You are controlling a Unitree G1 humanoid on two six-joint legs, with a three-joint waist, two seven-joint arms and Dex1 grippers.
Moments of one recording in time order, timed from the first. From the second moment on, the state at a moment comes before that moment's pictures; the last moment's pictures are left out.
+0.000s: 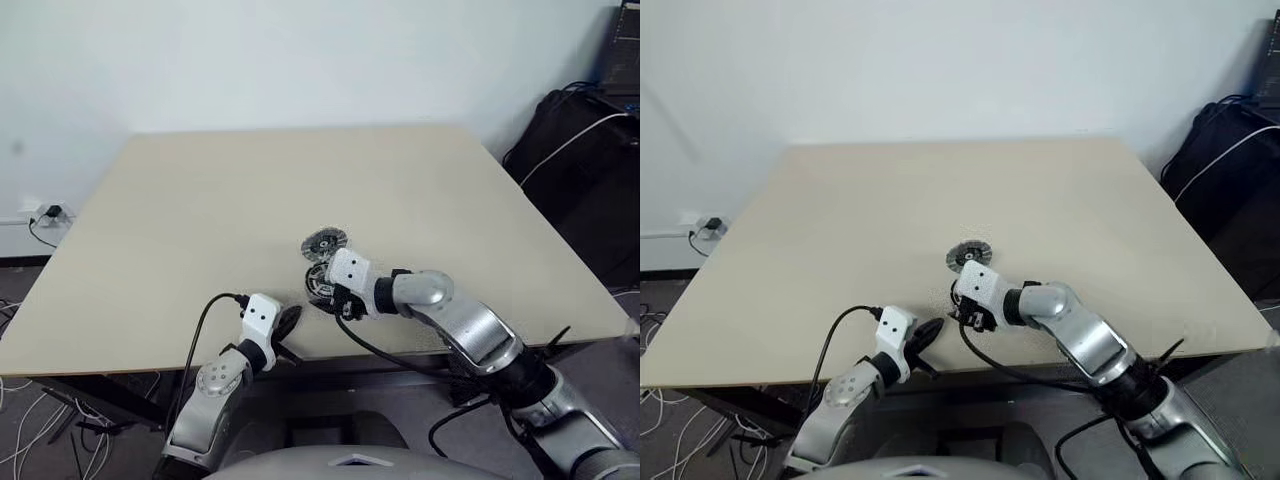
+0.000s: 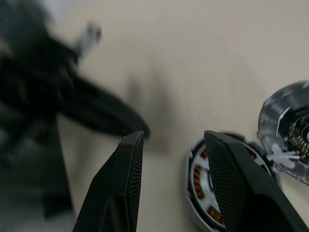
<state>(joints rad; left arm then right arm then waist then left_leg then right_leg) 0.20 0.14 -0.25 -0.09 -0.10 0.16 -0.42 -0.41 -0.59 0.57 -0.26 0.13 0.64 0.74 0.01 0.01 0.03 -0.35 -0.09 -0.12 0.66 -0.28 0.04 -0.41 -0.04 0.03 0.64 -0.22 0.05</state>
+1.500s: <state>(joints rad) 0.22 0.12 -0.25 -0.09 -0.10 0.12 -0.37 -0.64 -0.54 0.73 0.23 -0.35 0.30 1.08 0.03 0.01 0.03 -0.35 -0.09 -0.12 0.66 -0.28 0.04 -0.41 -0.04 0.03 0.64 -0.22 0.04</state>
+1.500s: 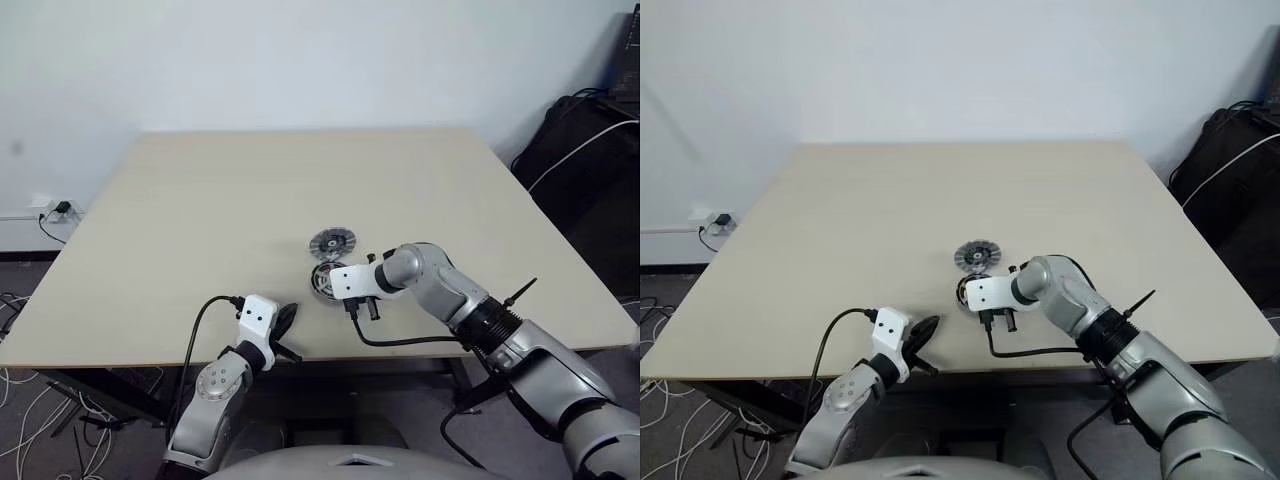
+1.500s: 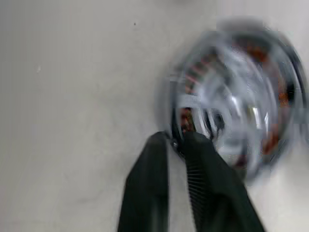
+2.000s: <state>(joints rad) 0.23 0.12 -0.24 -0.09 -0.10 0.12 -0.37 -0.53 -0.53 0.62 0.16 -0.32 0.36 1.03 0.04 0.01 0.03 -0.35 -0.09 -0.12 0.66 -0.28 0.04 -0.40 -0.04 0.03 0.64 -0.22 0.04</state>
